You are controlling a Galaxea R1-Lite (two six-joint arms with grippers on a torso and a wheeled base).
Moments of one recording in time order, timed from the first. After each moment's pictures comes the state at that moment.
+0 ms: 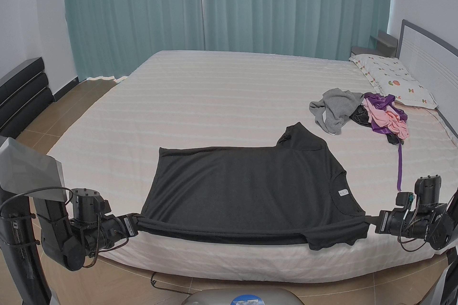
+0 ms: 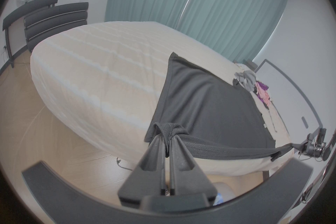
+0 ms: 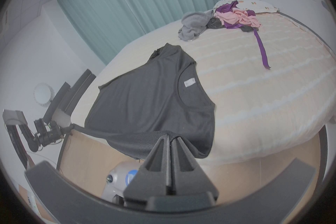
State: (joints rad) left arm -0.13 2.21 -0.21 -1.36 -0.07 -0.42; right arm -0.04 1.90 -0.13 -1.04 0.31 0.25
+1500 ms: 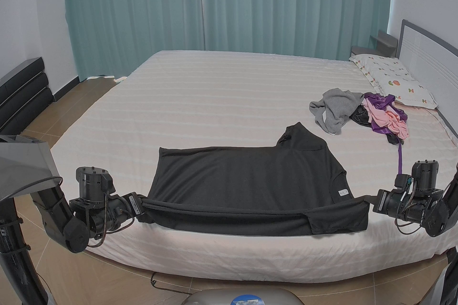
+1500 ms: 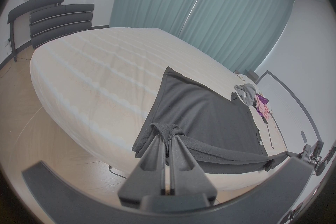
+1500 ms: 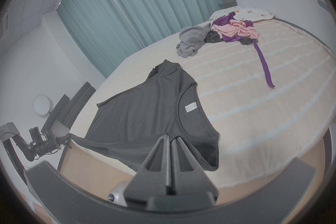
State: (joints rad) left arm -0.18 2.08 -0.41 -1.08 0.01 -0.52; right arm -0.04 1.93 -0.28 -1.04 0.27 0.32
